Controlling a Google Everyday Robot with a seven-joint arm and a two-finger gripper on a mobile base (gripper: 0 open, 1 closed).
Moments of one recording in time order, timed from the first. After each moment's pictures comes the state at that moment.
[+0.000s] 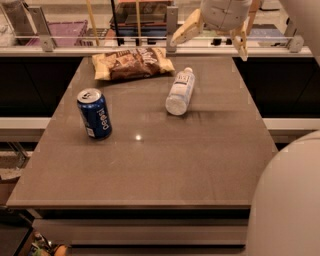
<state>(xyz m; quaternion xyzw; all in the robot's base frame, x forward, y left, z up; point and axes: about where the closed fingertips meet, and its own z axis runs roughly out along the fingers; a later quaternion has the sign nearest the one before) 0.640 -0.132 0.974 0.09 0.99 0.05 0.13</state>
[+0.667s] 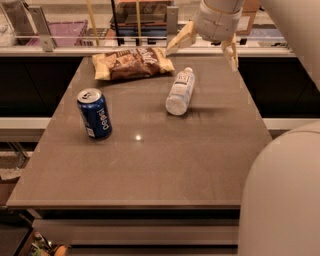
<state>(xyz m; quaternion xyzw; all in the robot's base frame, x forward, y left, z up) 0.647 -0.118 0.945 0.09 0.99 0.07 0.11</state>
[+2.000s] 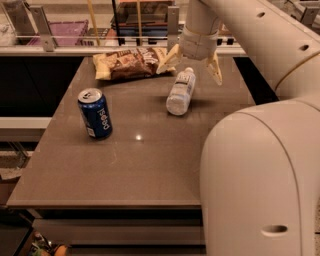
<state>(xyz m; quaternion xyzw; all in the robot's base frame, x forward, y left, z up) 0.674 -0.096 0.878 0.08 0.99 0.05 0.04</state>
